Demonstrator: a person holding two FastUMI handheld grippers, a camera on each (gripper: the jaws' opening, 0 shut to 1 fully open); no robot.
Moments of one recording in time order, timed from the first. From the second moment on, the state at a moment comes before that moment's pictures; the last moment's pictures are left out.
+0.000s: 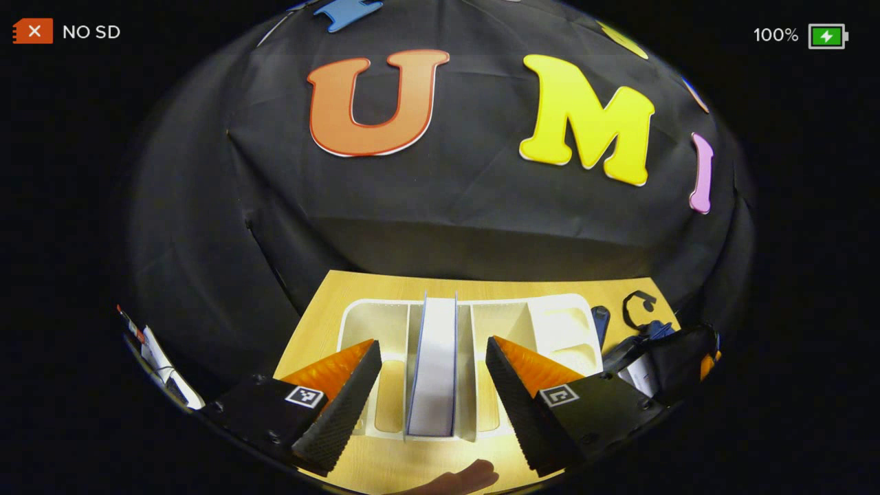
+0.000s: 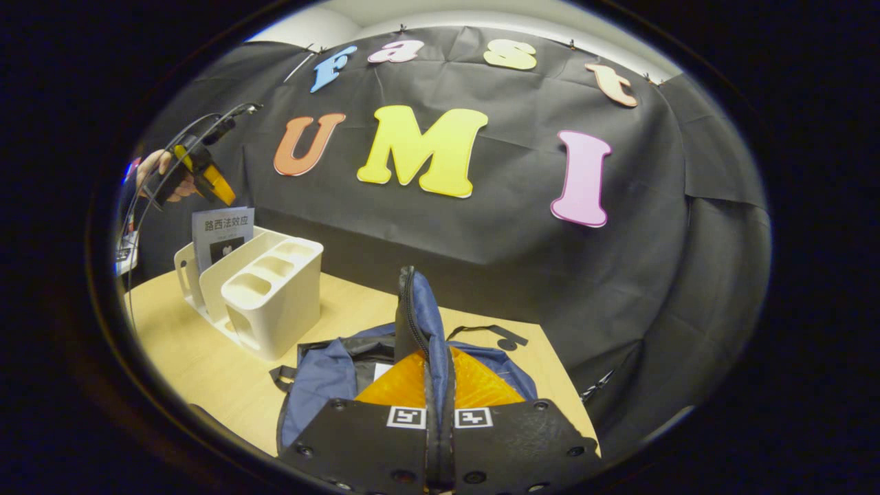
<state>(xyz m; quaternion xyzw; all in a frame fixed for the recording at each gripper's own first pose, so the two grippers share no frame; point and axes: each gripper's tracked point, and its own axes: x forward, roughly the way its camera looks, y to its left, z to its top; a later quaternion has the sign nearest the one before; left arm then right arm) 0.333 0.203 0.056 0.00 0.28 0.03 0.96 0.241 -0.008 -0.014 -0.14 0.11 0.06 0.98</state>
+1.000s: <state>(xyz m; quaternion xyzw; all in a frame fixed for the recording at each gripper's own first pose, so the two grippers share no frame) 0.322 0.196 -0.020 -0.02 0.44 0.03 0.90 0.234 -0.021 -0.030 -0.11 0.12 0.06 0.99</state>
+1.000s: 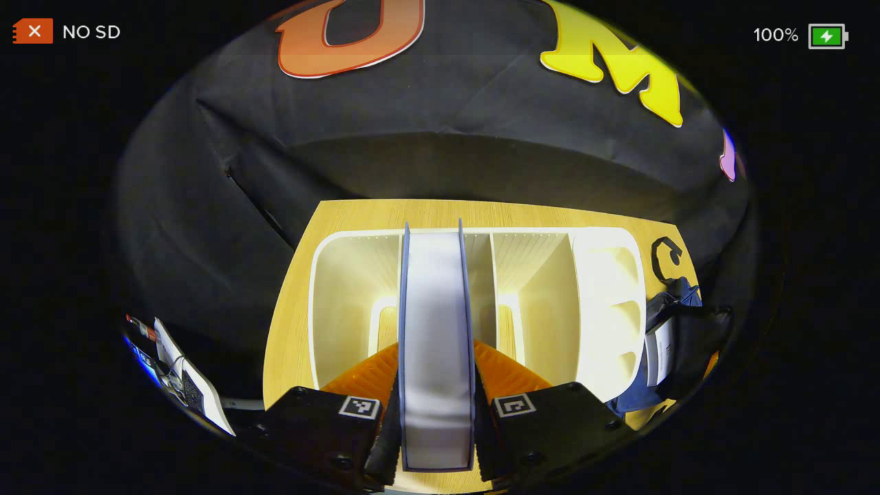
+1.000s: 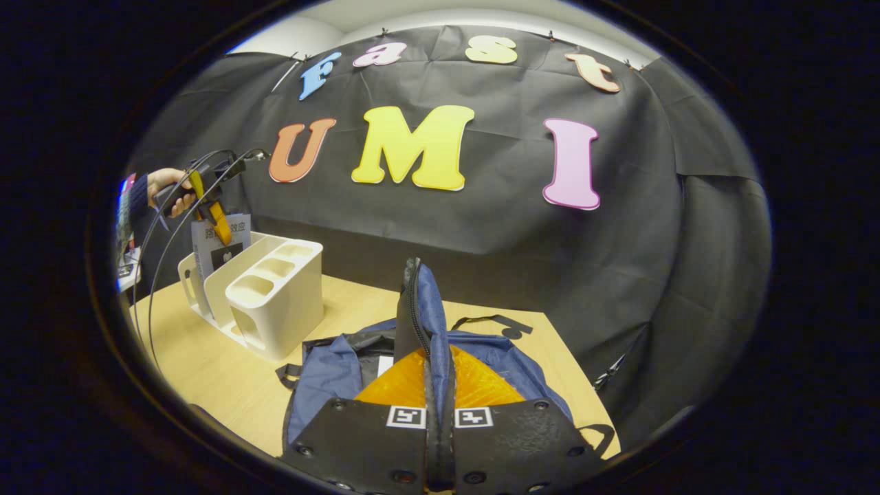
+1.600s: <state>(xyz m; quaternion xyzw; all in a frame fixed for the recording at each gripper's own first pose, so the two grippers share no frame) 0.252 0.196 0.017 -0.04 0.39 0.04 0.92 0.234 -0.019 -0.039 -0.11 0.12 0.06 0.99</state>
